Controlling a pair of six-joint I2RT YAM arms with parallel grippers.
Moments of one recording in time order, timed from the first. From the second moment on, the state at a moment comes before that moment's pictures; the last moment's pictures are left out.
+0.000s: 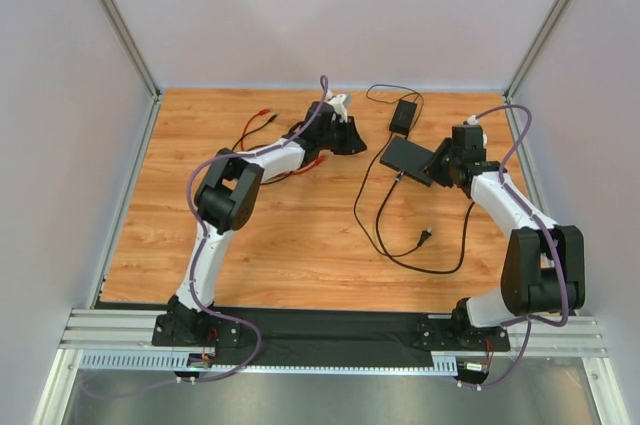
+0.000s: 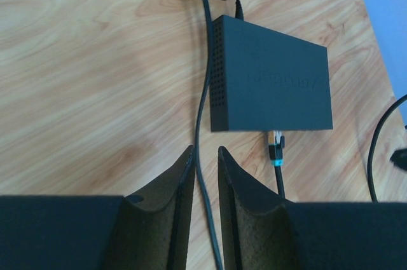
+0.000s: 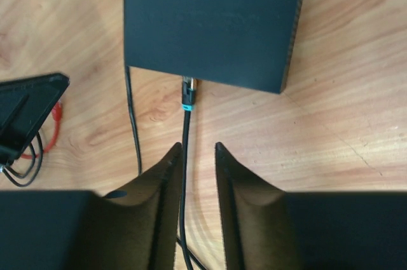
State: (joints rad) left arm -0.56 2.26 1.65 0.16 0.34 -0.50; right arm 0.07 1.46 0.98 -0.29 -0.05 0.69
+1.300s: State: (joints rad) left arm -0.70 2.49 1.89 -0.01 0.39 -0.64; right arm 0.02 1.58 0.86 -0.15 -0.20 0.74
